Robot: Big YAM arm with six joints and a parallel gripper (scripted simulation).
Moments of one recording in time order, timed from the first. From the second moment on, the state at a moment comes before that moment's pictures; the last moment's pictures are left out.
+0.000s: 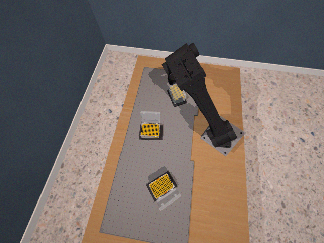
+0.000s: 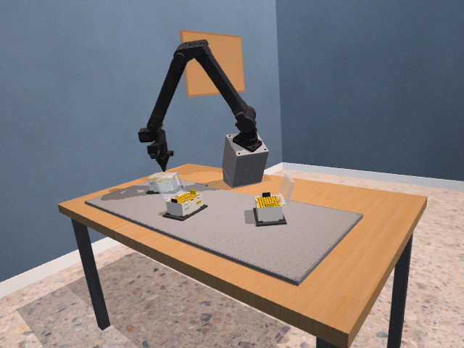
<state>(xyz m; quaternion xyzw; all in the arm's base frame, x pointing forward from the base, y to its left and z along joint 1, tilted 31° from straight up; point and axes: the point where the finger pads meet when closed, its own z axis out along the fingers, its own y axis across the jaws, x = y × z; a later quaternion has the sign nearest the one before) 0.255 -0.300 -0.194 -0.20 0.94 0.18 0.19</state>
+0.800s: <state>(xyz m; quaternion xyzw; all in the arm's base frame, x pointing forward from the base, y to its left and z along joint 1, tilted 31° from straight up) 0.256 -0.299 -0.198 -0.20 0.94 0.18 0.19</state>
